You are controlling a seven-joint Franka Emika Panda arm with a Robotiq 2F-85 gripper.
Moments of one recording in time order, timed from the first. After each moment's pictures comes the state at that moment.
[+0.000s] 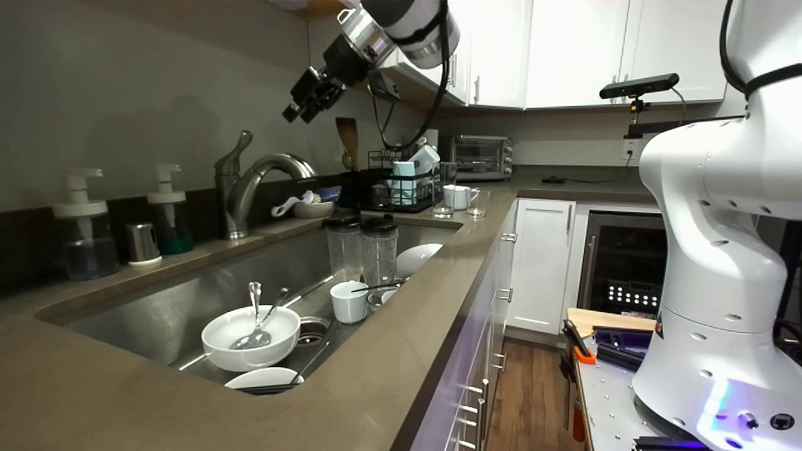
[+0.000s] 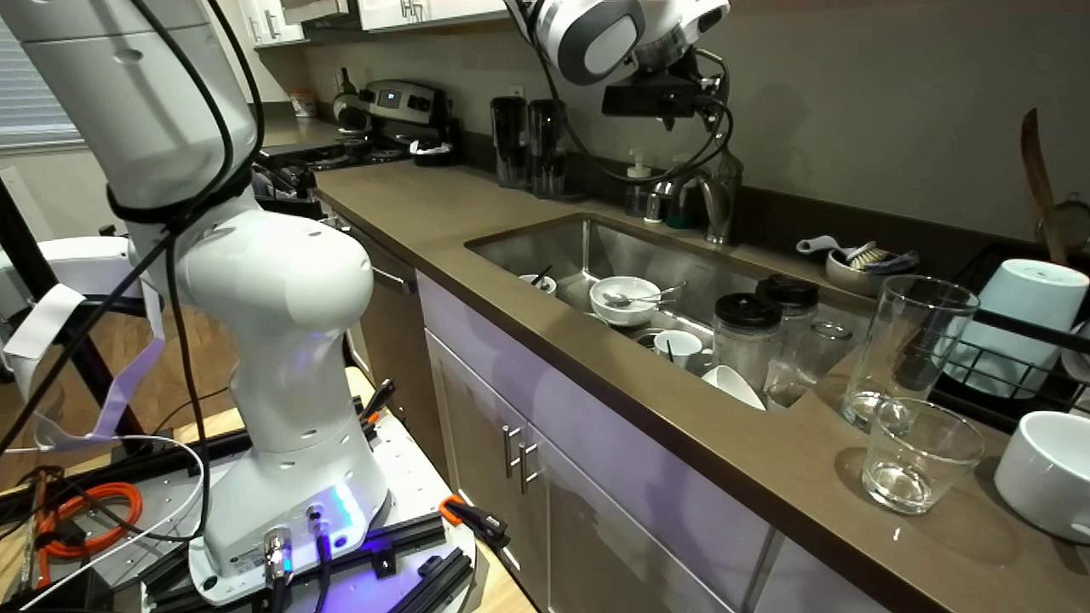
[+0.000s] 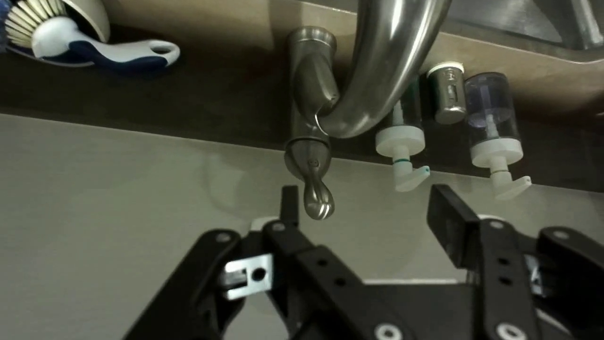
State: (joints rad) arm 0.48 -0.15 -0.48 -2.23 0.37 2.92 -0.59
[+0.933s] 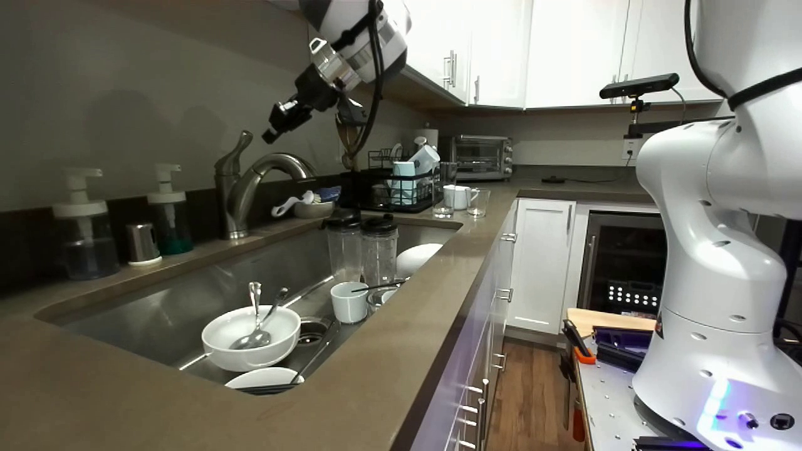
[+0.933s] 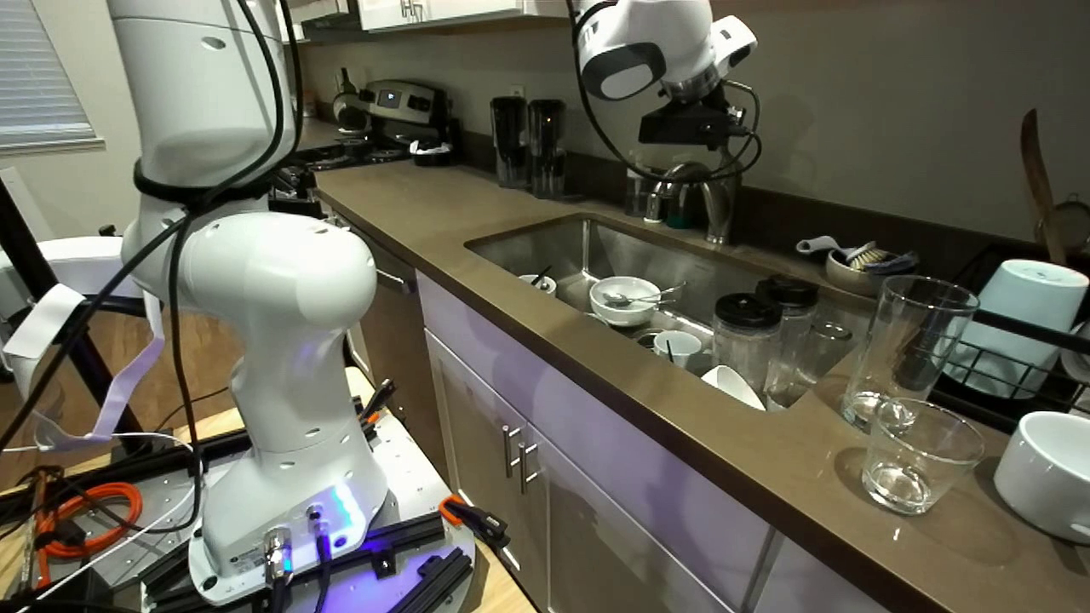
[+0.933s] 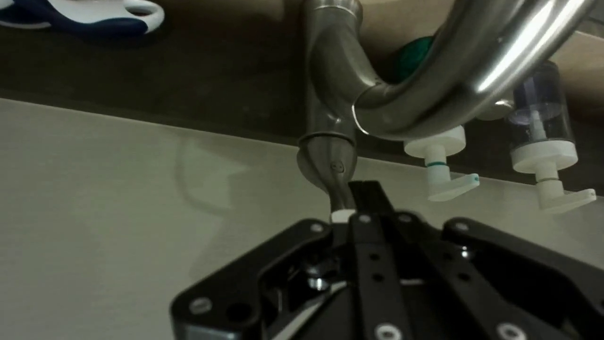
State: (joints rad) arm 0.54 0.14 -0.56 -1.97 0.96 2.87 -1.11
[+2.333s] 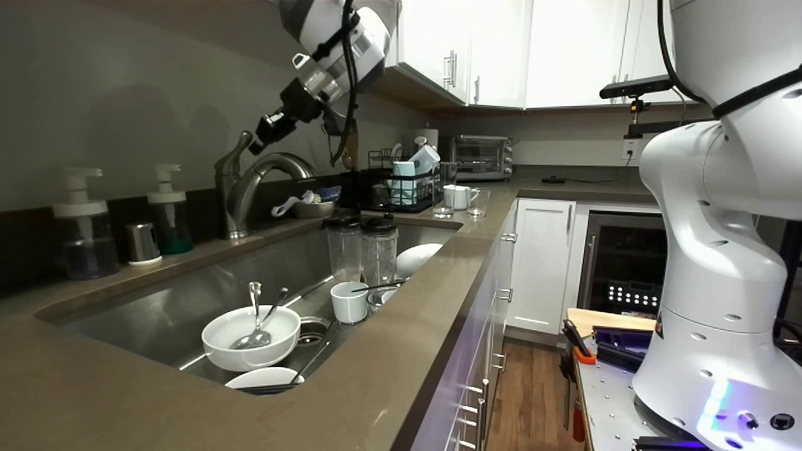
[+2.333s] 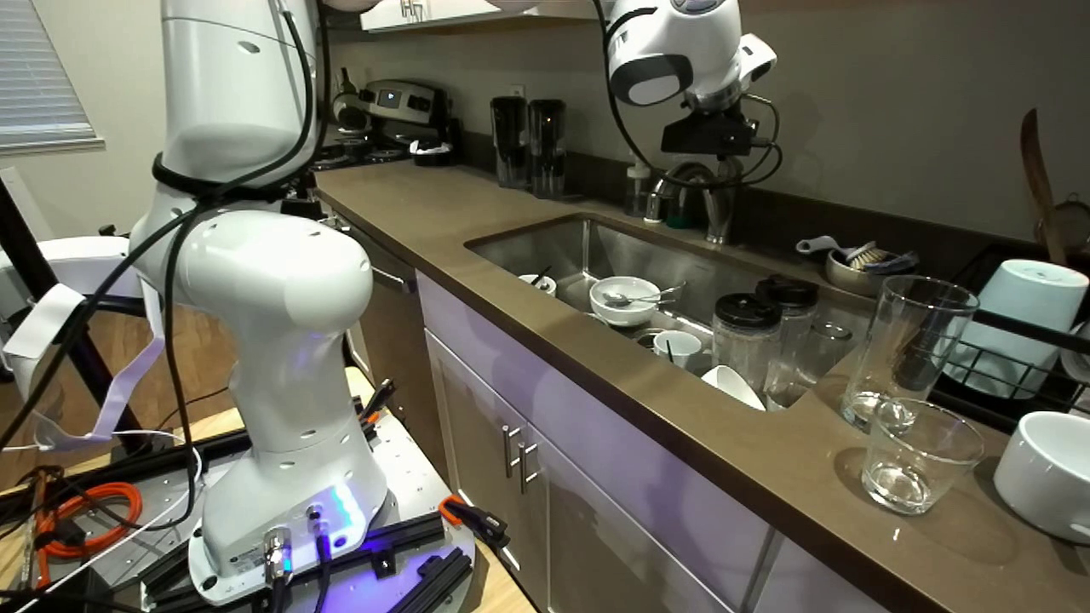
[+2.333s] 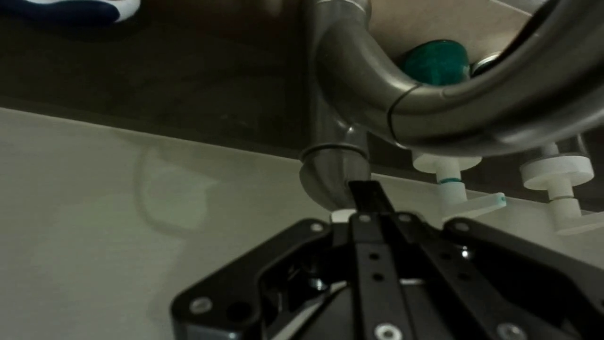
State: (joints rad) arm 0.47 0.30 -0.55 -1.80 1.06 2.71 -1.20
